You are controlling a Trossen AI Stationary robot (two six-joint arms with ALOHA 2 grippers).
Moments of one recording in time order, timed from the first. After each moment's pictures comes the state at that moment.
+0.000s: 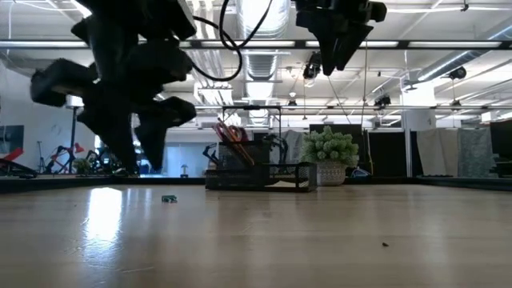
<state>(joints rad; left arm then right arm) -0.14 1.50 0.85 -0.46 0.10 0.25 0.19 1.85 1.76 -1.54 0.69 0.93</state>
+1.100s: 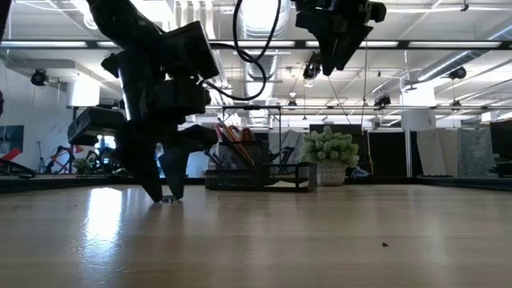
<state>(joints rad) -0.04 1.67 0.86 -0.34 0.18 0.48 0.19 1.85 1.76 -1.54 0.70 0.93</state>
